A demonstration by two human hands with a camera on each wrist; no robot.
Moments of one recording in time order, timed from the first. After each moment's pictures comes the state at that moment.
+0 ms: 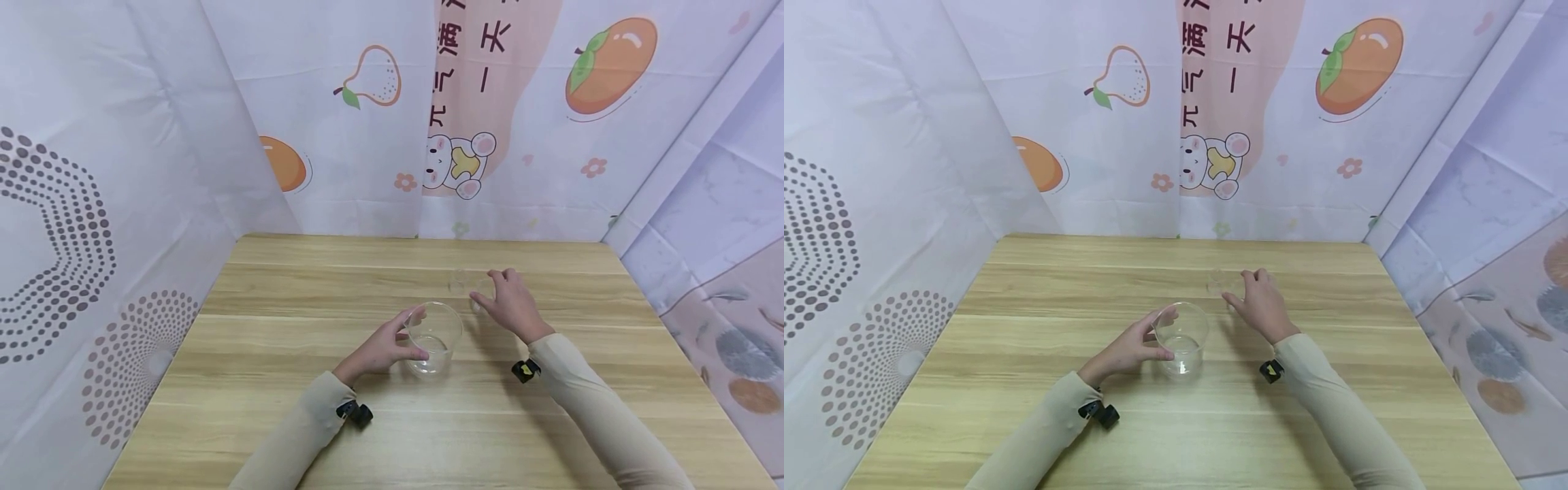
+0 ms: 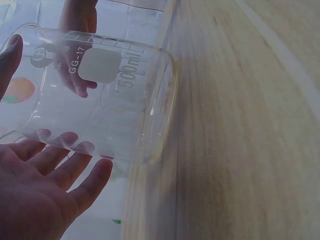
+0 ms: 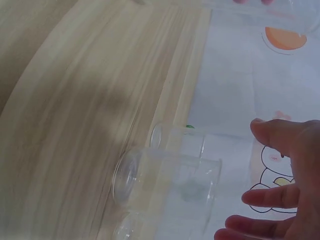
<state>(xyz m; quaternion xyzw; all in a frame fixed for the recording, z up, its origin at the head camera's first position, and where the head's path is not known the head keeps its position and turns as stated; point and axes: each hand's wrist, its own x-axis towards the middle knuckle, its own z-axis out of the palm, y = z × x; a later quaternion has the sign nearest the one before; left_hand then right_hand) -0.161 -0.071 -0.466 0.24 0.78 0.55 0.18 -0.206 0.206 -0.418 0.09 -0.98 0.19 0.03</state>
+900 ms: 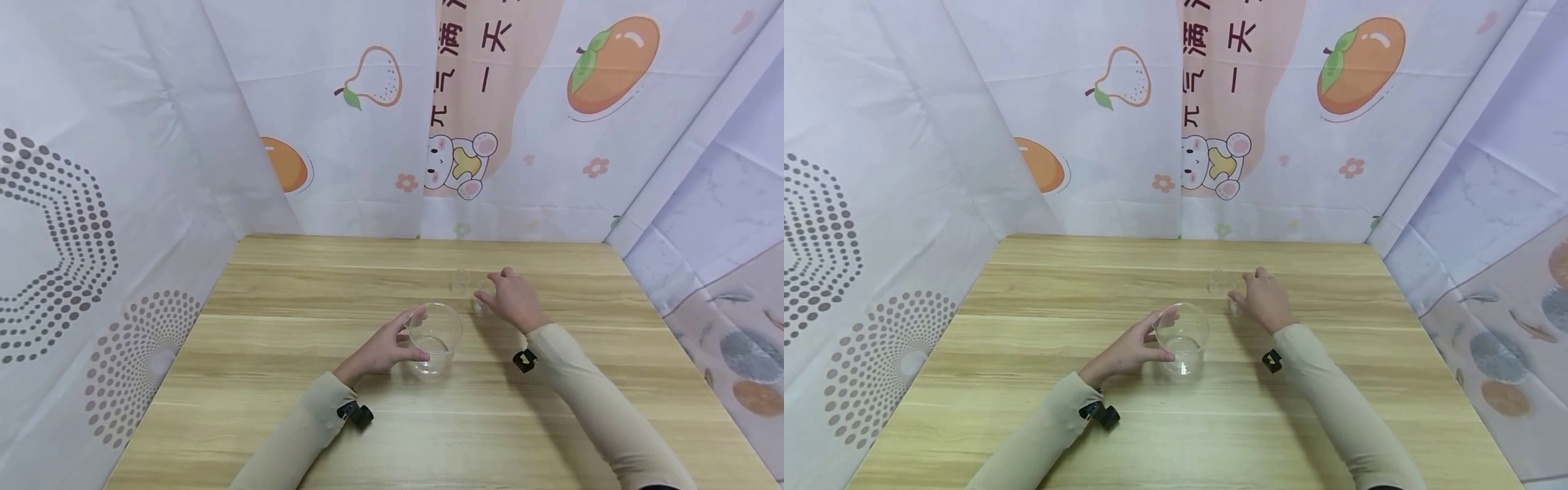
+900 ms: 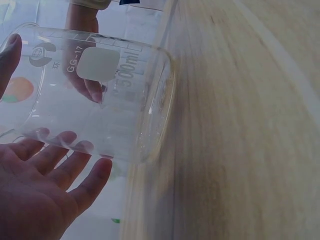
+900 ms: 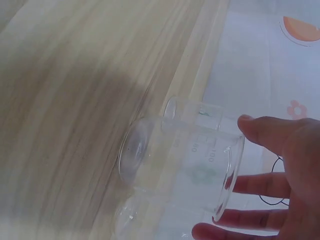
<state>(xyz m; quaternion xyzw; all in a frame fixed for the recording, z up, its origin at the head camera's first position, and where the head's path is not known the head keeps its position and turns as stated) -0.161 -0.070 -0.470 0.24 0.78 0.56 0.17 -0.227 0.213 -0.427 0.11 -0.99 0.09 0.02</state>
